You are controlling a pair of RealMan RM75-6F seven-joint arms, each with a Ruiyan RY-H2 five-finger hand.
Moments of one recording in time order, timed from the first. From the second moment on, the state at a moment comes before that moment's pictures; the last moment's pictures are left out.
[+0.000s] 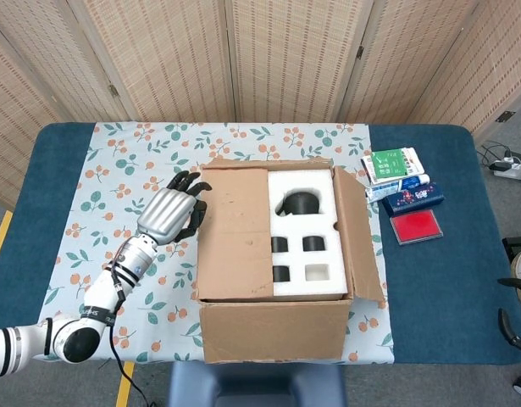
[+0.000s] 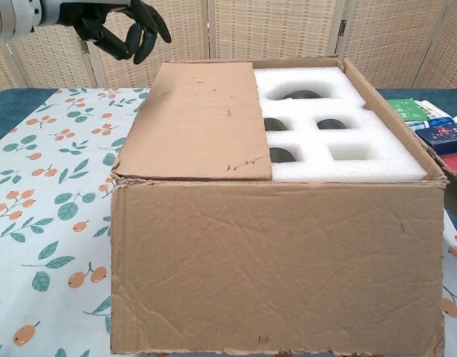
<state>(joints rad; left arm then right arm) -0.97 -1.17 -0.27 -1.88 0.82 0.94 0.45 -0.07 -1.10 0.02 -1.34 -1.64 1.80 0.54</state>
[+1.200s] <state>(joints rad) -1.10 -1.37 -0.25 -1.82 0.83 0.92 0.45 -0.11 -1.10 0.02 -1.31 -1.64 1.83 0.58</state>
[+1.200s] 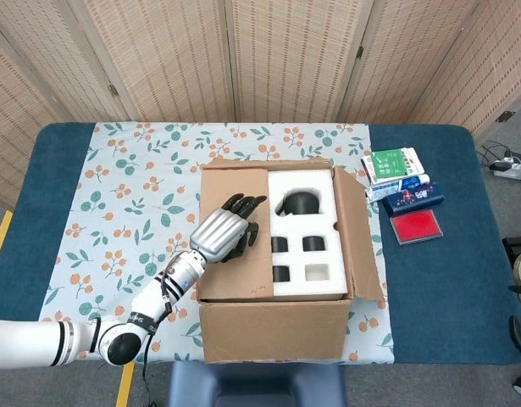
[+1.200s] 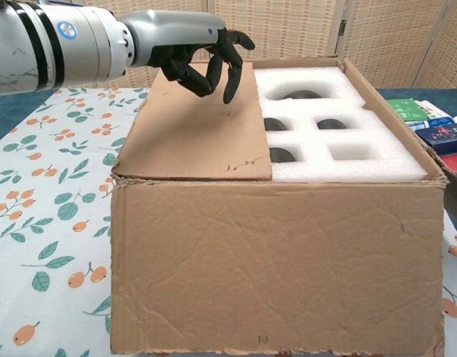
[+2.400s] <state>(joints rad) -1.29 -1.61 -0.30 -1.49 0.77 0.81 0.43 -0.17 -1.12 0.02 -1.23 -1.59 1.83 0.69</state>
